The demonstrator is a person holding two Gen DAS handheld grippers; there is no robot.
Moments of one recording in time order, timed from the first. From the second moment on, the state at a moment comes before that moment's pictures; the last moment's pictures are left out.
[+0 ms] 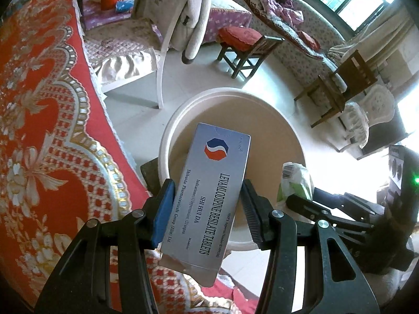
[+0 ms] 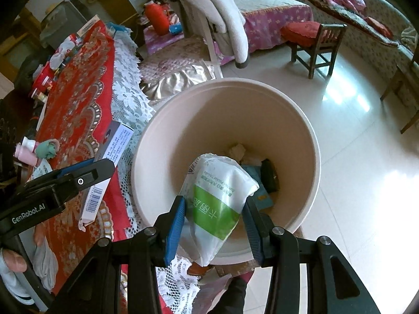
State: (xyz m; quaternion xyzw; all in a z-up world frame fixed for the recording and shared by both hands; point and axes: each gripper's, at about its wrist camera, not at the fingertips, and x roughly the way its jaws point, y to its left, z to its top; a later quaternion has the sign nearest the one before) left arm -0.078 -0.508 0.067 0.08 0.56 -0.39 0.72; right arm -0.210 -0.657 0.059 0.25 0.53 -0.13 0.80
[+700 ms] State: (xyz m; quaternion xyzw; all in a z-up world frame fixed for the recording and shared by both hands) left arm -0.076 -0.513 0.060 0.00 0.59 -0.41 0.70; right arm -0.211 -0.670 0.047 0.26 0.54 -0.14 0.78
